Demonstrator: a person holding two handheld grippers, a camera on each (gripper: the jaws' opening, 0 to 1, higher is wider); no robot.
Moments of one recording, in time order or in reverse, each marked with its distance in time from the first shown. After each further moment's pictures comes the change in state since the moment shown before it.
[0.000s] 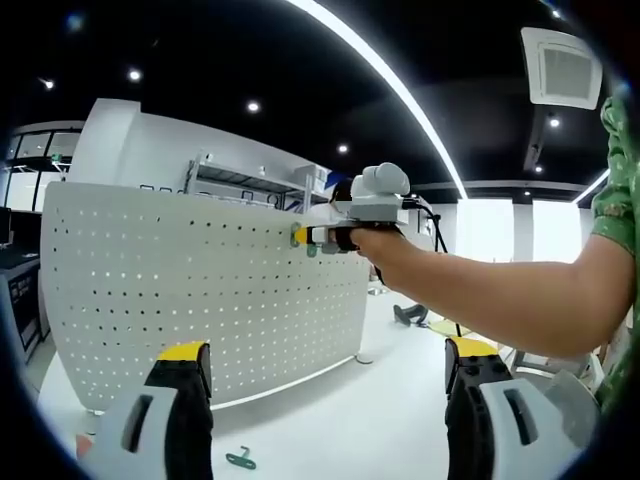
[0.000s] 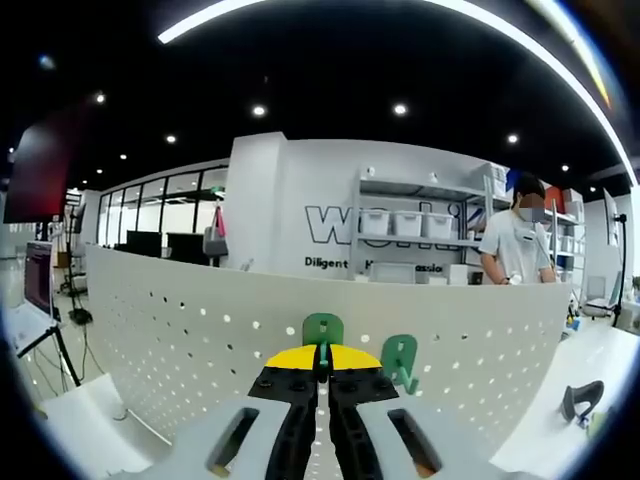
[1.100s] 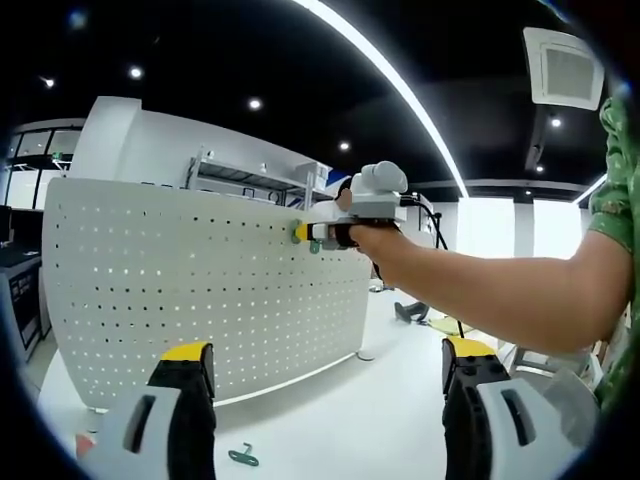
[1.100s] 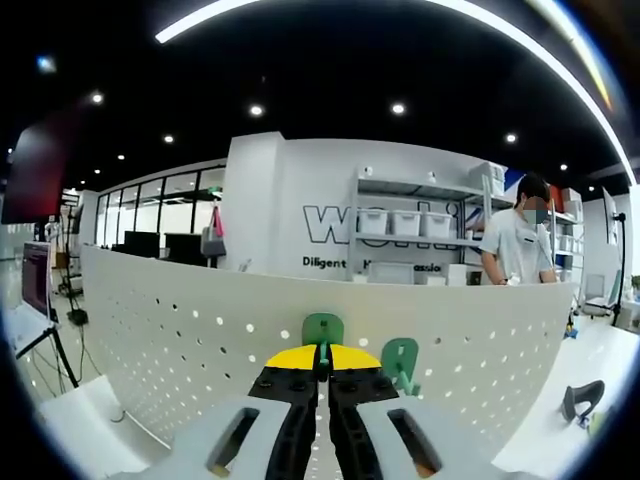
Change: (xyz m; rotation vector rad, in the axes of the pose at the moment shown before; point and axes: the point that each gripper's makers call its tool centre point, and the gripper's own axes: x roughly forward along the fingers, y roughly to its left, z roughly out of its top) left arm -0.002 0.004 -0.003 -0.004 0.011 0.003; right arm 0.006 -0.002 -0.001 0.001 0.001 -0.007
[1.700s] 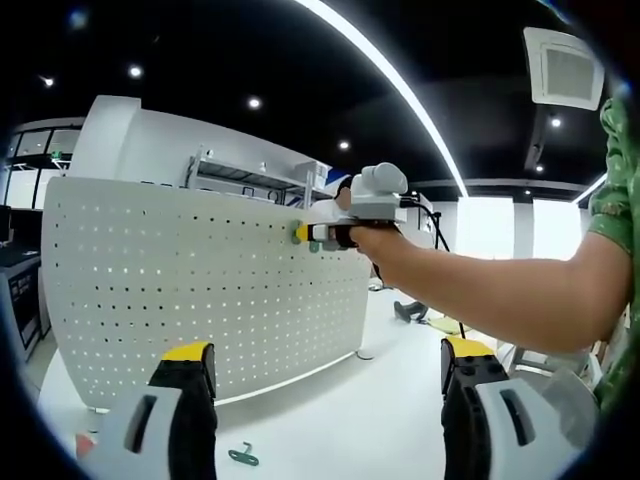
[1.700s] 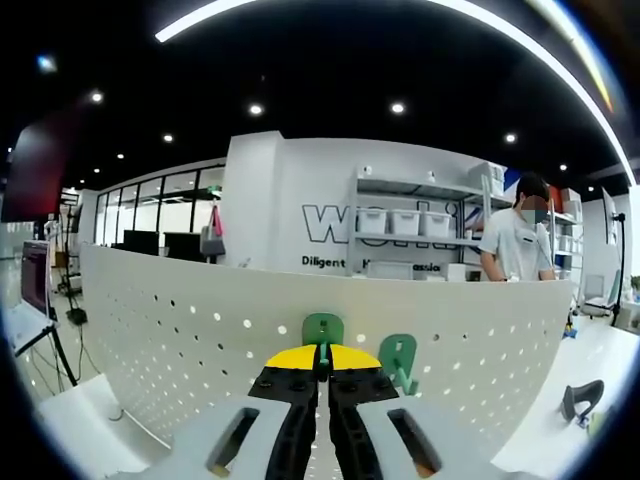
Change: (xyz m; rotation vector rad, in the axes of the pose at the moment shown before) left arm 0.000 0.000 -0.001 -0.002 0.006 -0.004; right arm 0.001 -0.002 -0.003 -0.002 0.002 -0.003
